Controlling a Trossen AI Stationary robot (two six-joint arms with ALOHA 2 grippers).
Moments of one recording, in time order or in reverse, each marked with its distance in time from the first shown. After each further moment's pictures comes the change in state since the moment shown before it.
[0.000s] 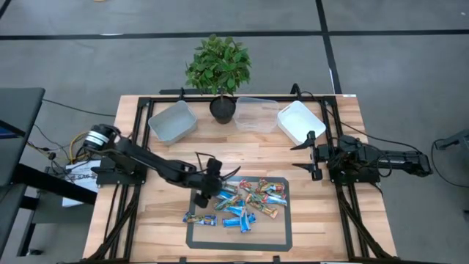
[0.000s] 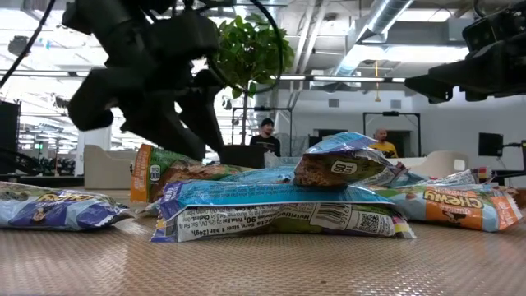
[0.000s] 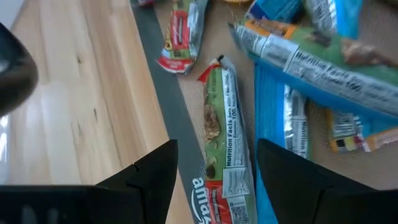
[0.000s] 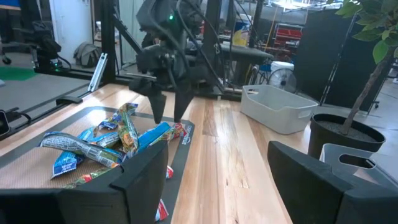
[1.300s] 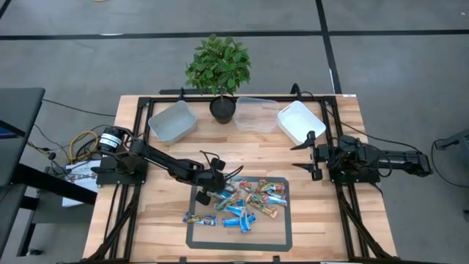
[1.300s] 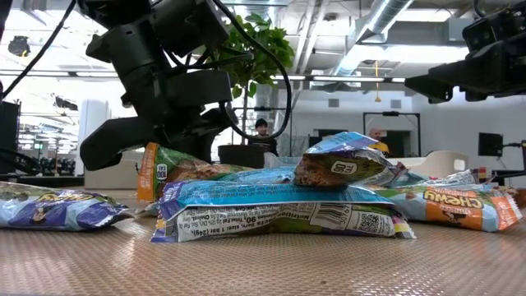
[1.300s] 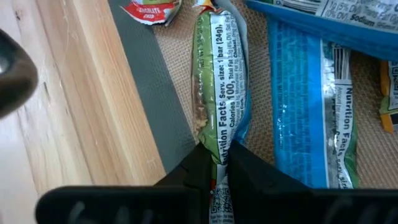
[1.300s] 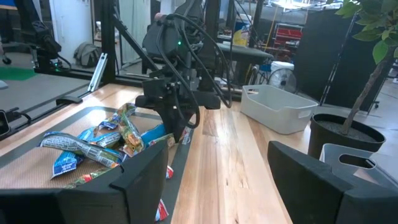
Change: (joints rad) left arm 0.077 0.120 0.014 0.016 0.077 0.040; right arm 0.000 0.000 0.000 0.000 0.000 0.000
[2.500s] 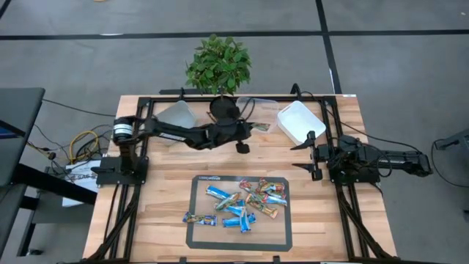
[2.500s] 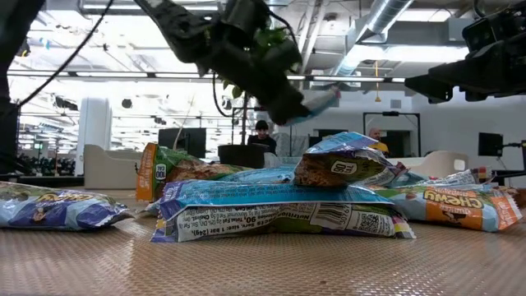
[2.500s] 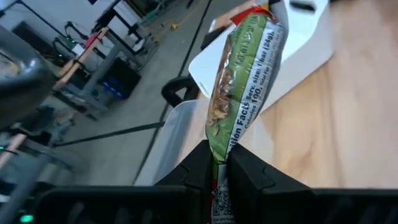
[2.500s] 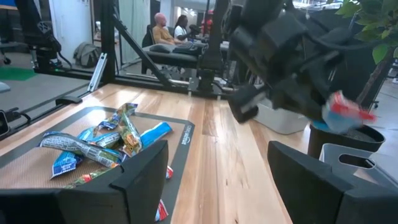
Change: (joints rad) left arm 0.374 0.123 0.265 0.567 -0.214 0.239; right arm 0.000 0.000 0.000 0.000 0.001 0.000
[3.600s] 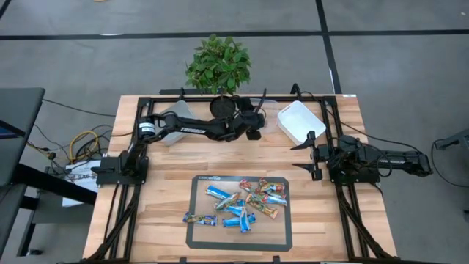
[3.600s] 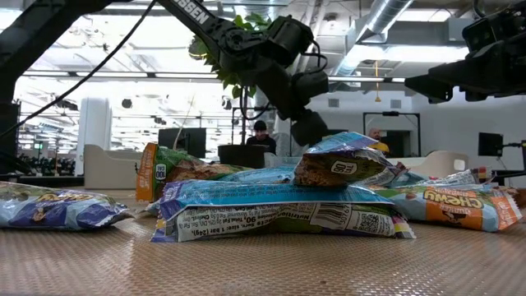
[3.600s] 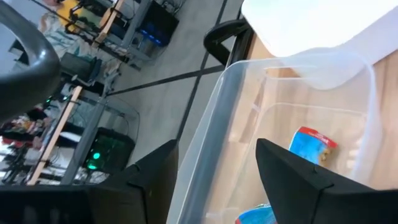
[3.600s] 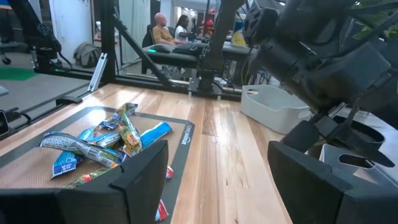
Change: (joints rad) left arm 0.053 0.232 0.367 -0.278 -0.251 0.023; right arm 0.000 0.000 0.000 0.000 0.000 0.000
